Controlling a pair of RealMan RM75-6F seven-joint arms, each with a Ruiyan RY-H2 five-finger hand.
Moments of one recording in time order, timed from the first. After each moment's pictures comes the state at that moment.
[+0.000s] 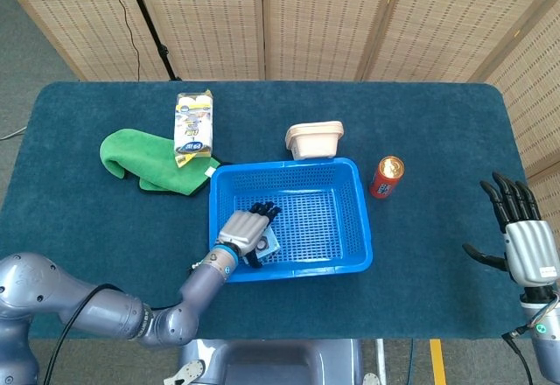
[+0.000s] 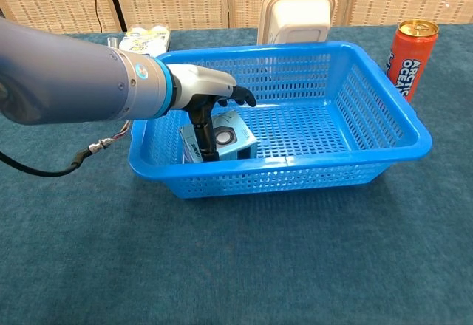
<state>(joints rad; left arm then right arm) -1.30 -1.59 -0.17 -1.80 0.14 1.06 0.67 0.20 -1.16 0.12 -1.43 -1.55 1.55 0.23</state>
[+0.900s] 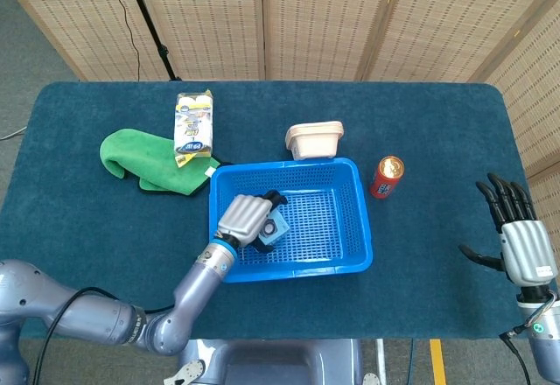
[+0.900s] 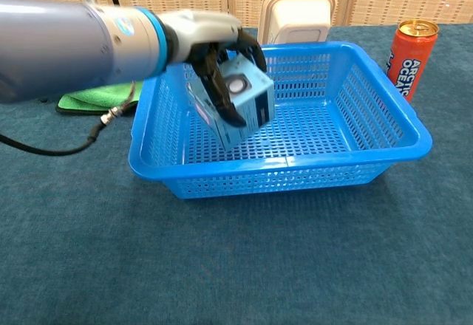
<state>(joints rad) -1.19 -1.54 -0.24 -1.90 0.39 1.19 0.60 0.20 -1.16 0.12 -1.44 -1.56 1.53 0.23</state>
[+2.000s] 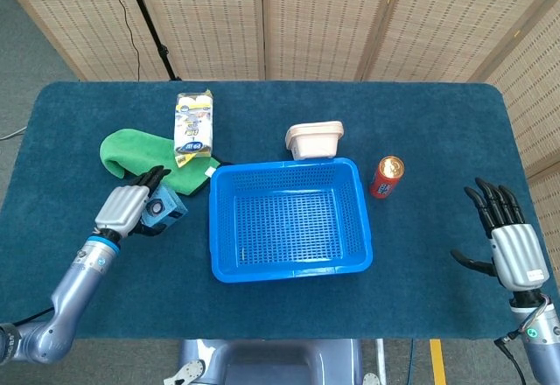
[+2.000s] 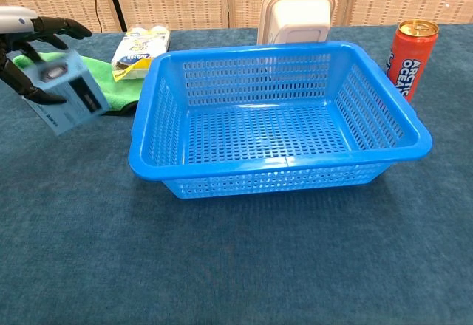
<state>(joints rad) -0.72 -1.18 -0.06 -1.84 0.88 1.05 0.19 0.20 -1.16 0.10 -1.48 -1.60 1.54 0.21</state>
